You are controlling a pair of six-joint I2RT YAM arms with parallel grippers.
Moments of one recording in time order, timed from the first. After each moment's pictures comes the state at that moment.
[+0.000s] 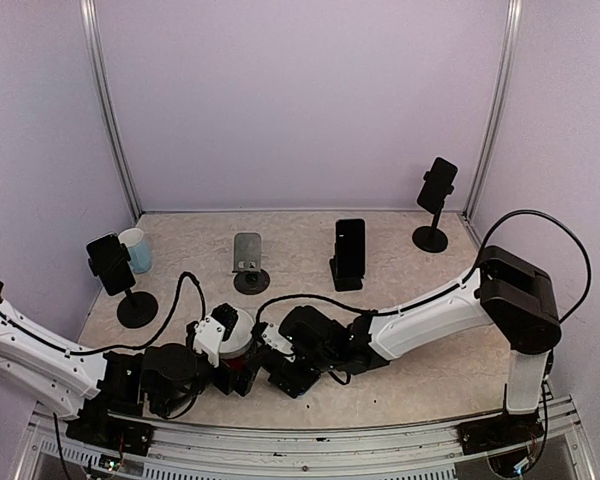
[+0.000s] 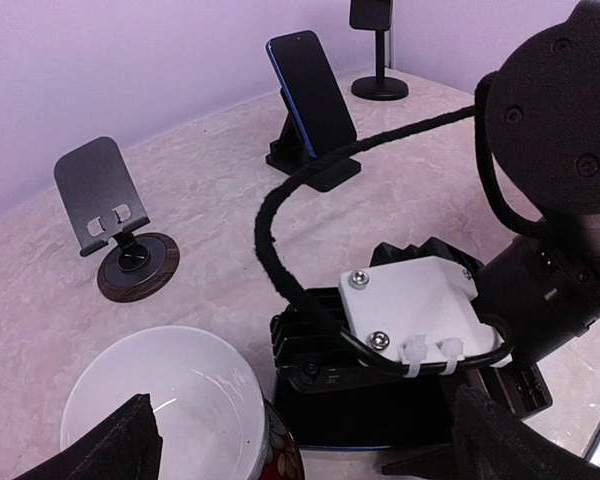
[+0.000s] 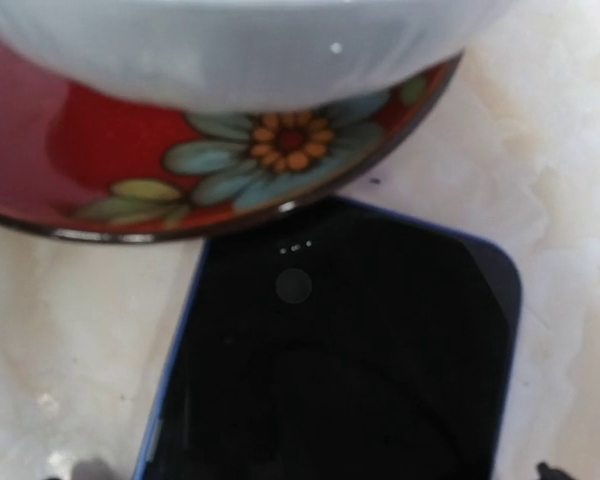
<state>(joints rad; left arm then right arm) -1.40 1.20 0.35 0.47 -0.76 -0.20 1.21 1.98 1.12 0.00 0.15 0.01</state>
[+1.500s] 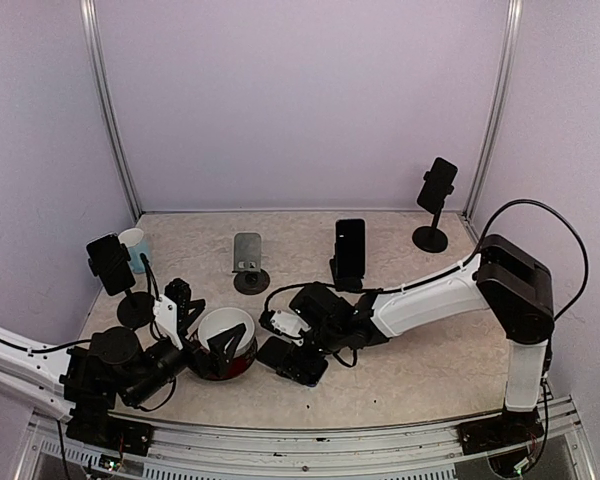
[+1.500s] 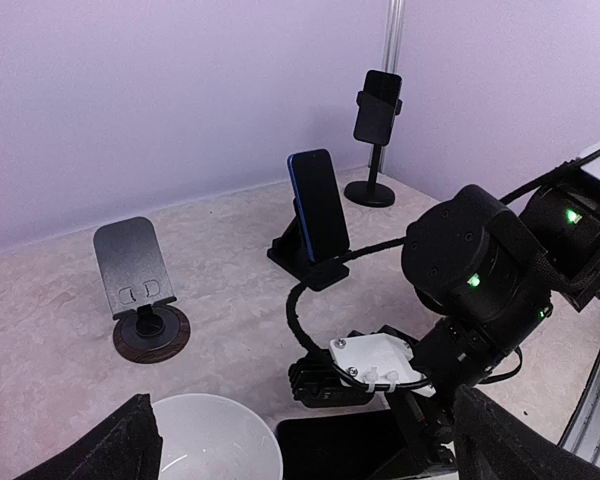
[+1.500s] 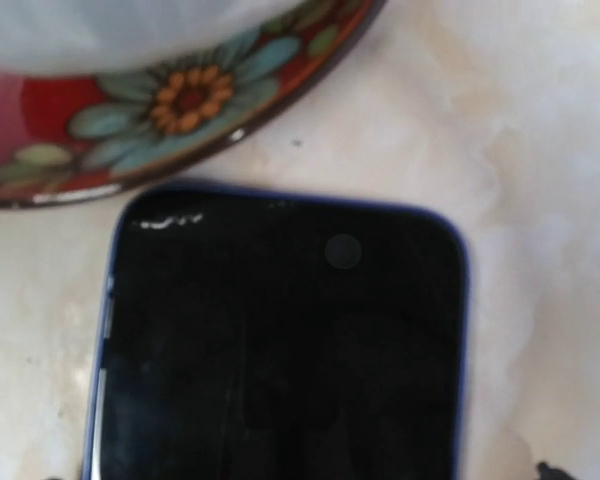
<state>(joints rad) -1.41 0.88 0.30 0.48 -0.77 -0.15 1.10 1.99 1.17 -0.10 -0.04 -0.05</state>
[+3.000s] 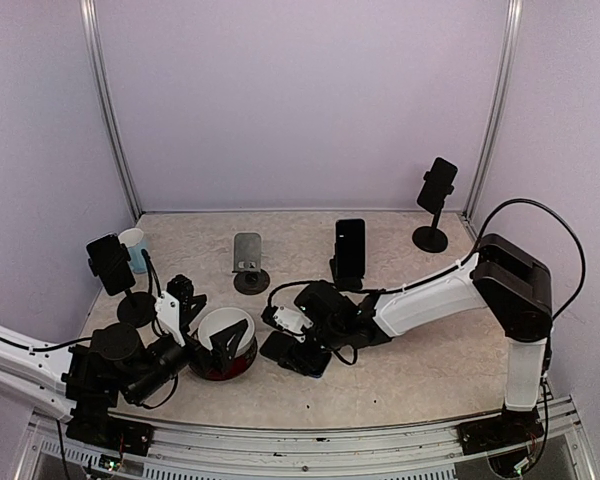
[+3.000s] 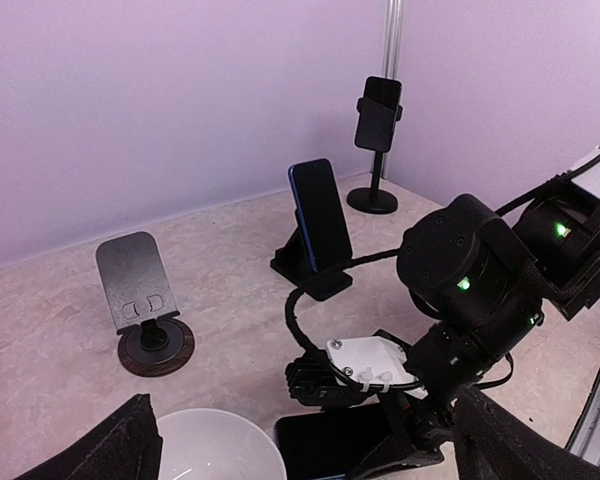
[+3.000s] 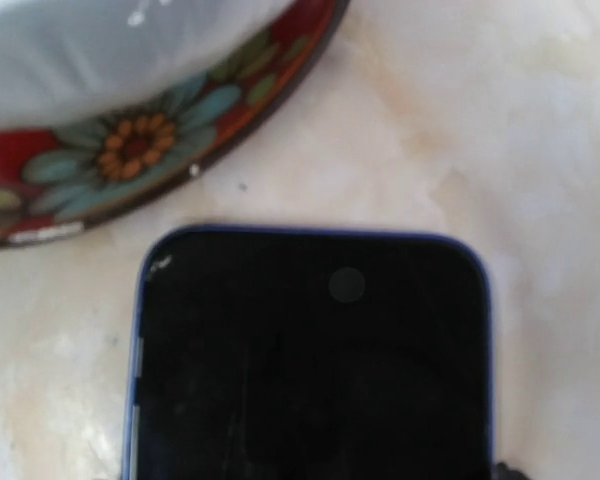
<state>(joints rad) -1.39 0.90 0.32 0.51 -0.76 -0.11 1.07 2.00 1.14 -0.02 -0.06 -0.07</state>
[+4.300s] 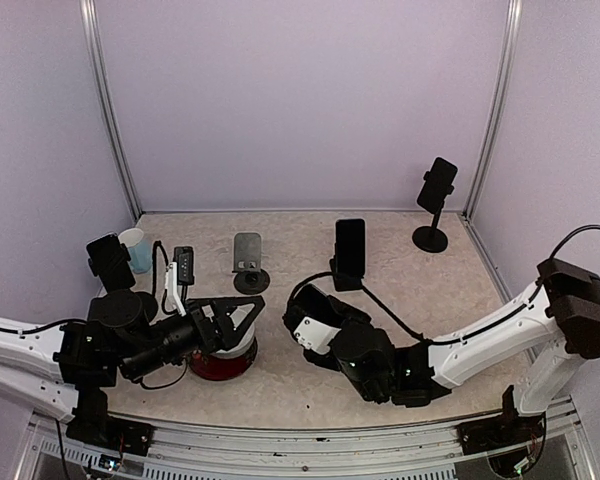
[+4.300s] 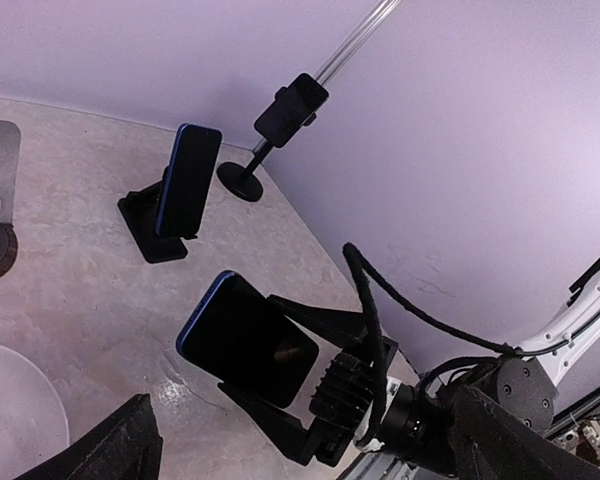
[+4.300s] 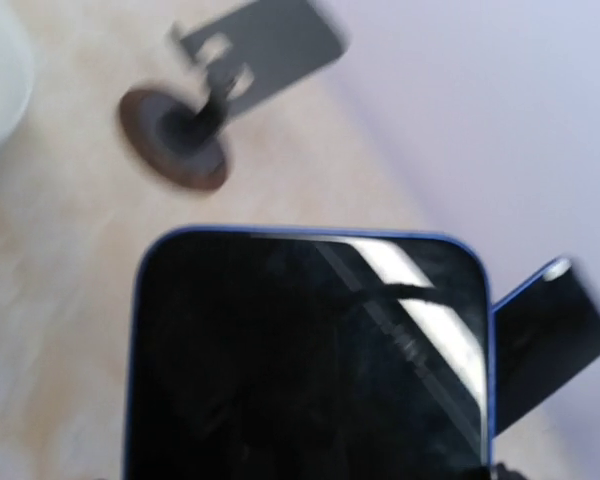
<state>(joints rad) -1.32 0.92 0.51 0.32 -0.47 -0.72 1.36 1.65 0.75 0.49 0.87 -0.43</state>
